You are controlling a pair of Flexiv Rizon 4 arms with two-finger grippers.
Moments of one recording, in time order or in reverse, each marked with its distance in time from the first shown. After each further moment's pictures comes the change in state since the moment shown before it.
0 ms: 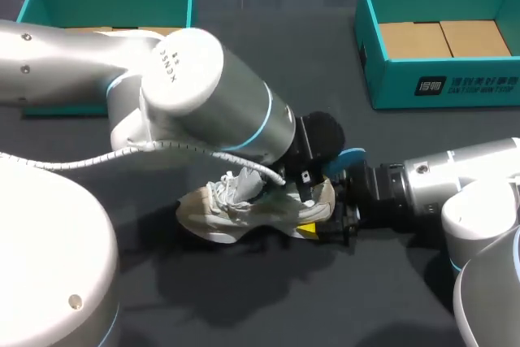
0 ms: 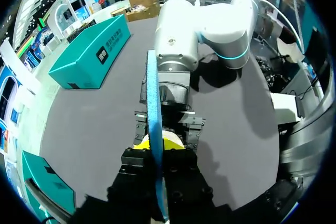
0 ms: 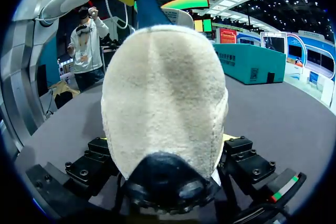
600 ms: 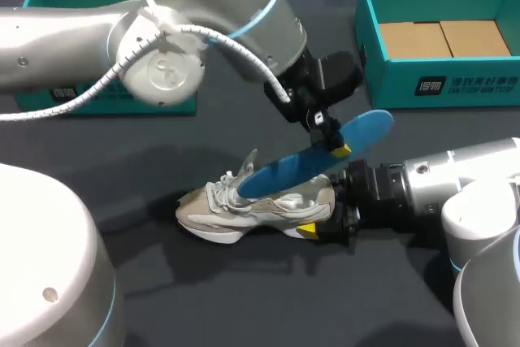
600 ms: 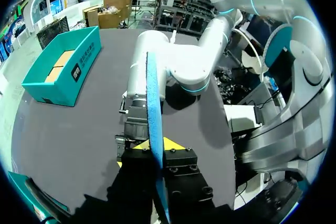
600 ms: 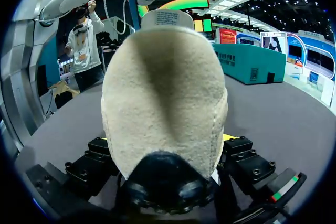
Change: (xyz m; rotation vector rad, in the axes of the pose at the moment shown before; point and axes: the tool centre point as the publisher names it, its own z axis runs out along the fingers) left arm 0.003 -0.063 -0.063 0.051 0.375 -0.012; right arm 0.000 0.000 0.000 0.000 0.000 0.000
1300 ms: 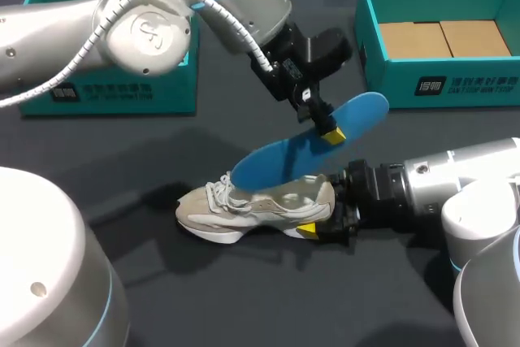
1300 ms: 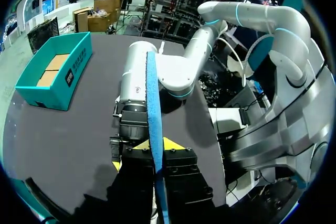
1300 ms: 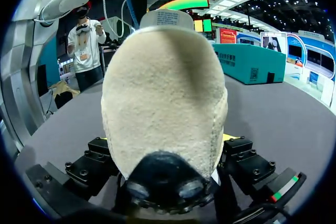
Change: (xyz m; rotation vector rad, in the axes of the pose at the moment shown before) left arm 0.003 -0.002 -0.025 0.020 0.091 0.002; right arm 0.000 0.000 0.000 0.000 0.000 0.000
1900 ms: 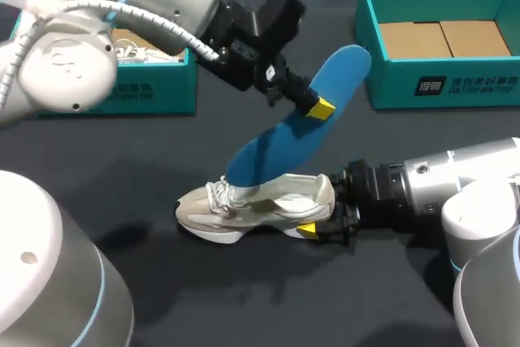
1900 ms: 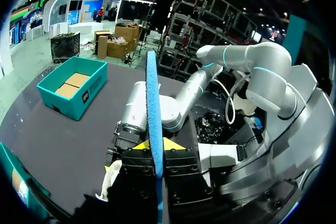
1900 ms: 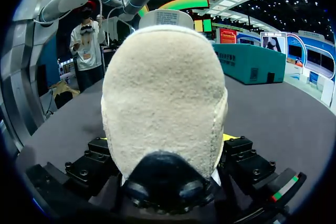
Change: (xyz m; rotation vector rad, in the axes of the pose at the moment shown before) left arm 0.059 -0.022 -0.081 0.307 -0.089 -0.127; right arm 0.000 0.000 0.000 0.000 0.000 0.000
